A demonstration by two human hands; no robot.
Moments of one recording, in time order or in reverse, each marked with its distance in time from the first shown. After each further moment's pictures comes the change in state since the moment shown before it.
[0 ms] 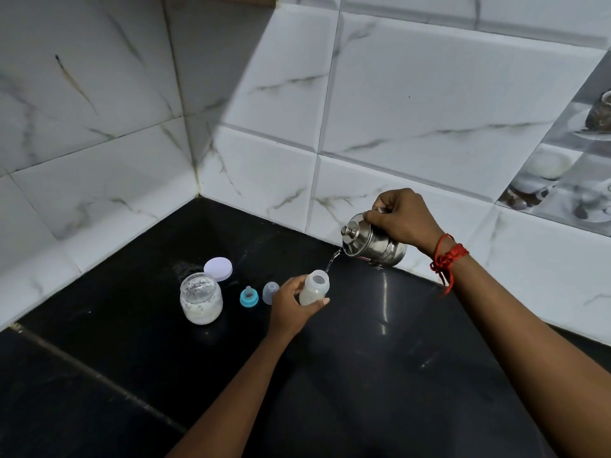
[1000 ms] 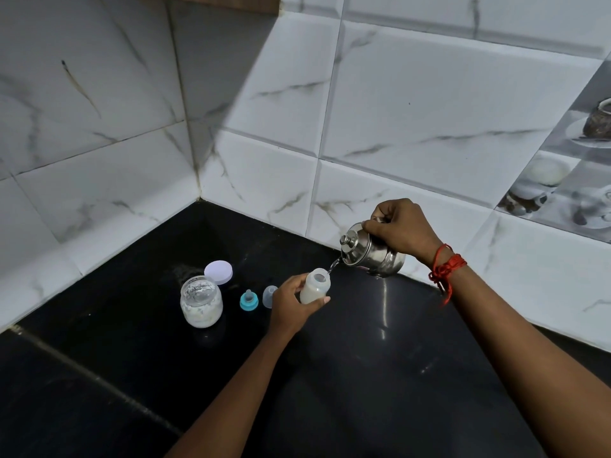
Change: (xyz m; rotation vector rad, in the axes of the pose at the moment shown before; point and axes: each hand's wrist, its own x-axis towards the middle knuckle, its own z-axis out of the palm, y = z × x) left_hand 0.008 0.010 -0.002 0.004 0.005 0.026; right_hand -0.004 0.002 0.004 -0.025 -0.005 0.000
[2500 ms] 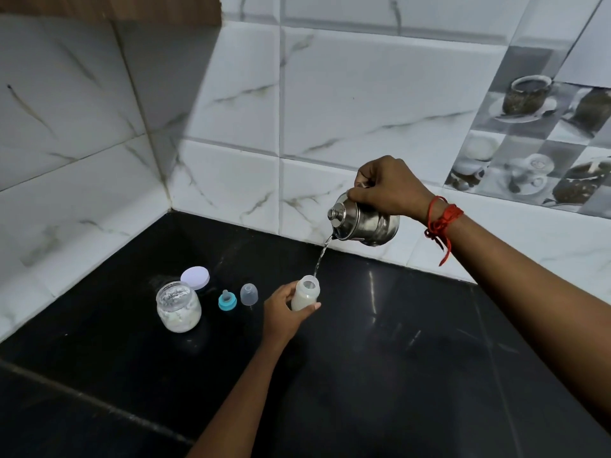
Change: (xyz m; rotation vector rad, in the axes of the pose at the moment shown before) left_hand -0.043 0.017 0.026 -0.007 -0.051 -0.032; right_hand -0.022 -0.019 -0.079 -0.131 0.015 -0.116
